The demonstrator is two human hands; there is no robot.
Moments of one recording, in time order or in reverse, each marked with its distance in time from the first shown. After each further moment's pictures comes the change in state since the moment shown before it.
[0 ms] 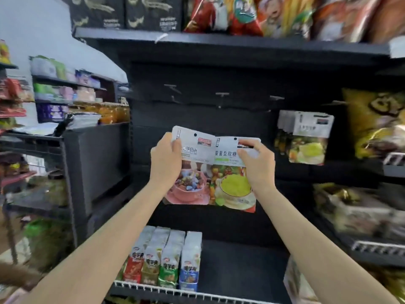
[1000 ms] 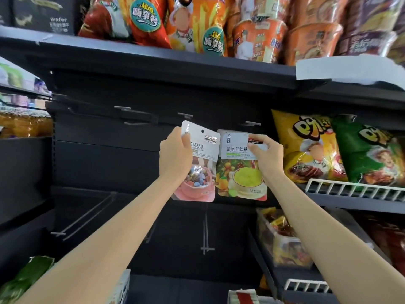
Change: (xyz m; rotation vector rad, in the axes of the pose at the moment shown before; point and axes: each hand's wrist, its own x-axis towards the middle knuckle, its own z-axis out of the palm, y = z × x) left_hand 0.018 0.160 0.222 -0.115 0.030 0.071; right_hand 0.193 0.072 -0.217 -0.132 0.121 -0.049
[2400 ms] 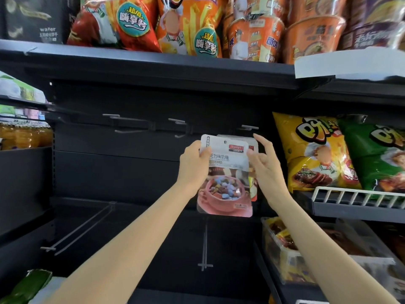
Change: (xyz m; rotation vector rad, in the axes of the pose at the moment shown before) left_hand 0.001 0.009 0.053 -0.274 -0.241 -0.116; right_hand -0.019 0.009 -0.010 0.108 -0.190 -0.089
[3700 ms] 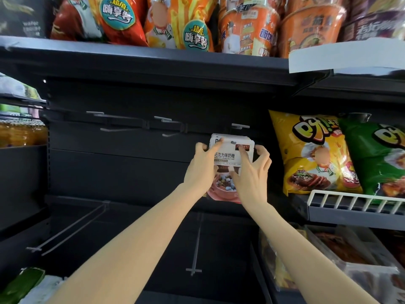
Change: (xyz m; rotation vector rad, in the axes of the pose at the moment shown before) left_hand 0.027 -0.027 0.052 0.528 -0.114 0.176; right_hand 0.015 0.045 0.018 -0.837 0.160 -0.170
